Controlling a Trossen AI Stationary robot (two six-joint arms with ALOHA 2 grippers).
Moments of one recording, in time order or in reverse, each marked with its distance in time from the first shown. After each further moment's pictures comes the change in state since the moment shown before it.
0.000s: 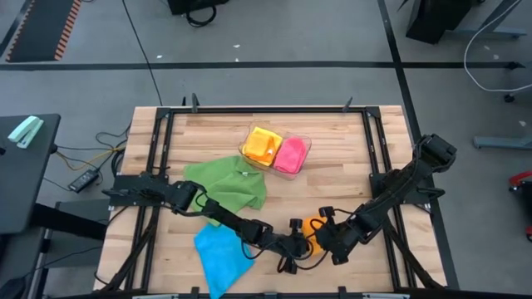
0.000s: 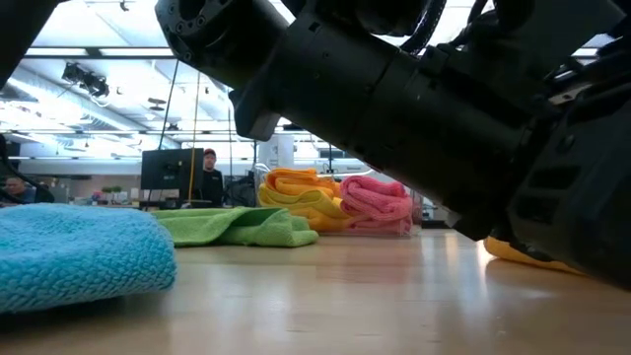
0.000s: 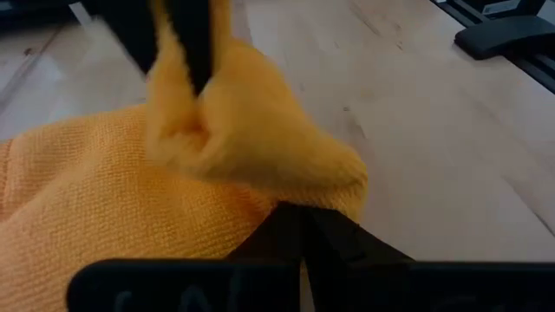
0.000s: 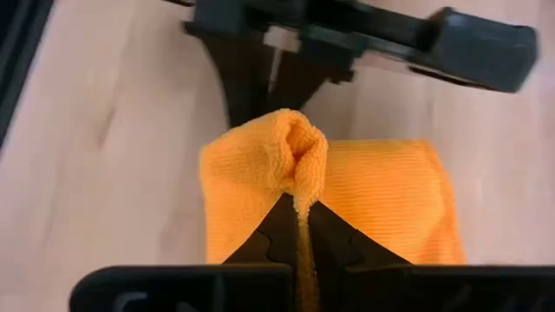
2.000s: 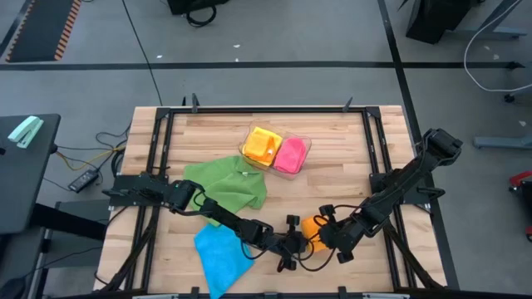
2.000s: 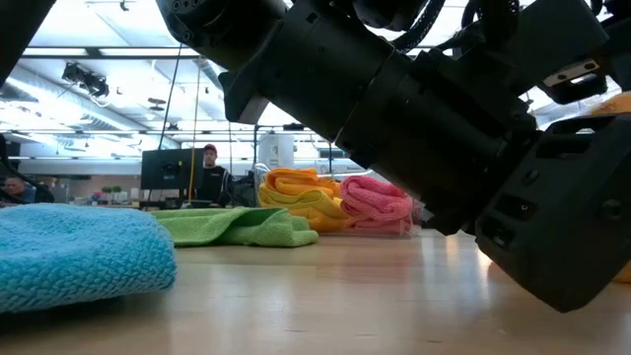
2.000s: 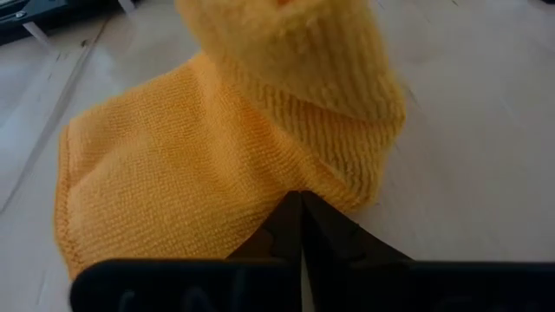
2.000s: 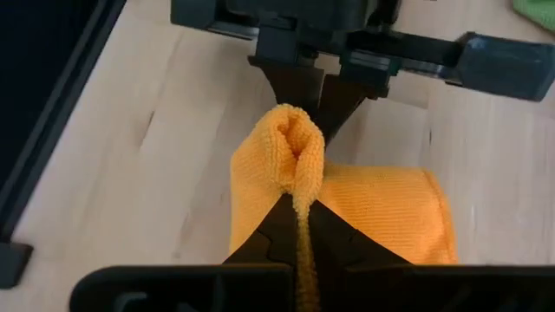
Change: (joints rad) left arm -0.002 -0.021 0.001 -0.116 -0.115 0.051; right arm -0.013 -0.100 -0.040 0.038 -0.046 -0.112
